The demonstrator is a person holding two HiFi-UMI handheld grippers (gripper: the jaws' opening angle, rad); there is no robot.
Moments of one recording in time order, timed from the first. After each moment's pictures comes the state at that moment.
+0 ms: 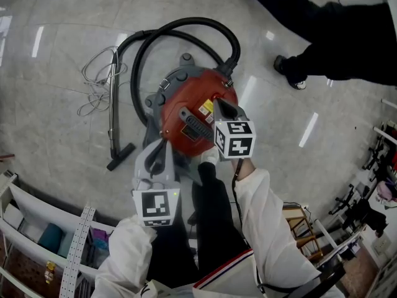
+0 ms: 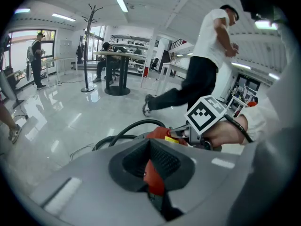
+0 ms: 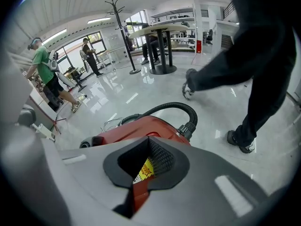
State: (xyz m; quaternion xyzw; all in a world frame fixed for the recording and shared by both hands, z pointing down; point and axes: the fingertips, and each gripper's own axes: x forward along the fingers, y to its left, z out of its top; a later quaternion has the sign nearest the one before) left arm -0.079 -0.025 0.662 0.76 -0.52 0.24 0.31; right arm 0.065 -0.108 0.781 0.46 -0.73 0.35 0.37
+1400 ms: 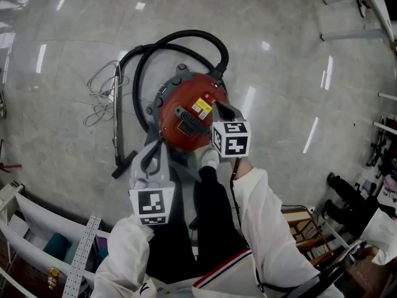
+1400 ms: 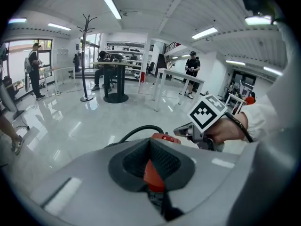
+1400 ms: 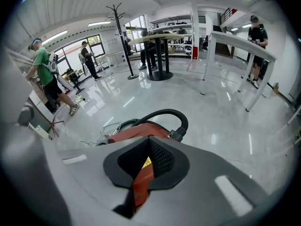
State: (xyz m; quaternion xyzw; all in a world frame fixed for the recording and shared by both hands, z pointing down) left arm -0.084 -0.013 0.627 0.77 -0.52 0.24 0.26; right arm 0.078 -0.101 0.743 0.48 -0.73 0.33 0.36
